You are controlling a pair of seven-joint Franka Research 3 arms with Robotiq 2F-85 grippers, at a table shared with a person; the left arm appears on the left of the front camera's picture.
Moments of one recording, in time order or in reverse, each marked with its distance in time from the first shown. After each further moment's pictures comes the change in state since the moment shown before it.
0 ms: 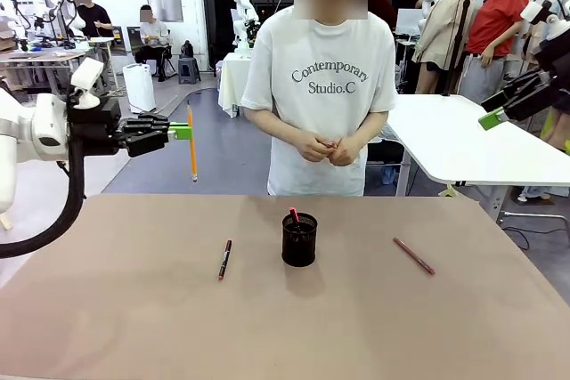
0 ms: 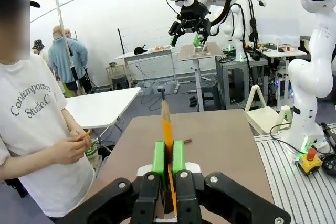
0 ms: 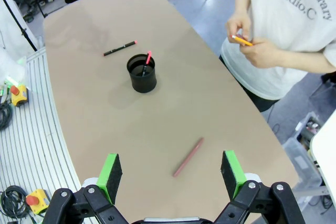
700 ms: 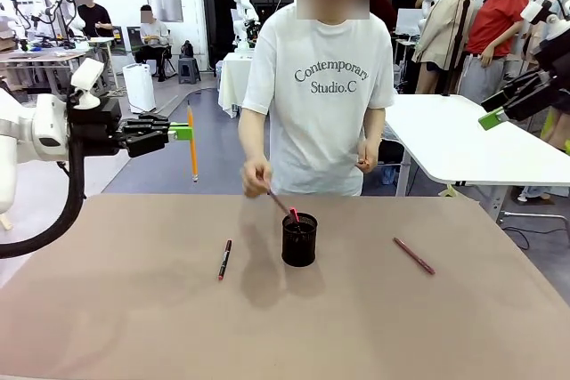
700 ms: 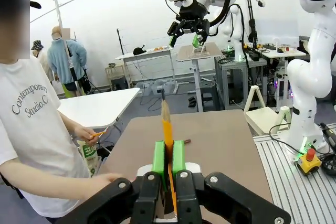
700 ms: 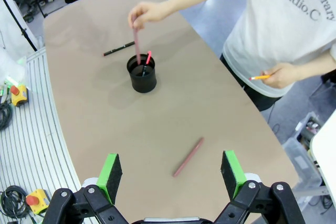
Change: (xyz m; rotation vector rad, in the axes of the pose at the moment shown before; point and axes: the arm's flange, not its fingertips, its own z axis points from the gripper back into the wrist) left arm 0.000 0.000 0.000 -0.004 -0.003 0.002; right arm 0.000 0.000 0.000 0.000 0.000 0.000
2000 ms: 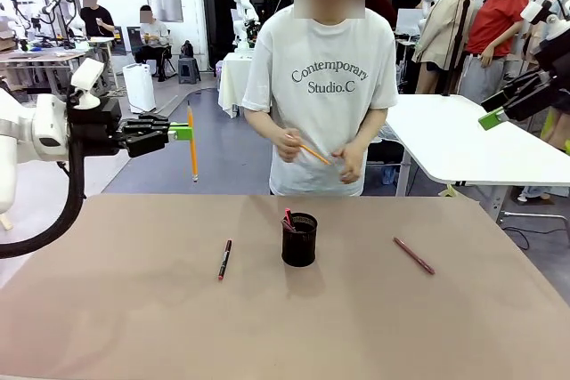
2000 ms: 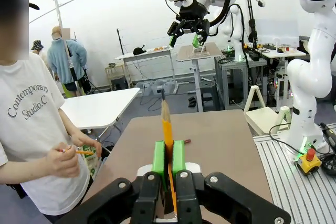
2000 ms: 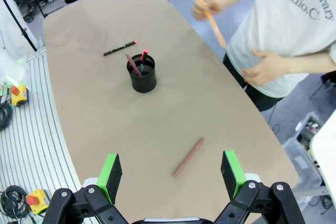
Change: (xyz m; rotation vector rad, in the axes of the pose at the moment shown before) left arm 0.000 0.000 0.000 0.000 0.000 0.000; right arm 0.000 0.000 0.000 0.000 0.000 0.000
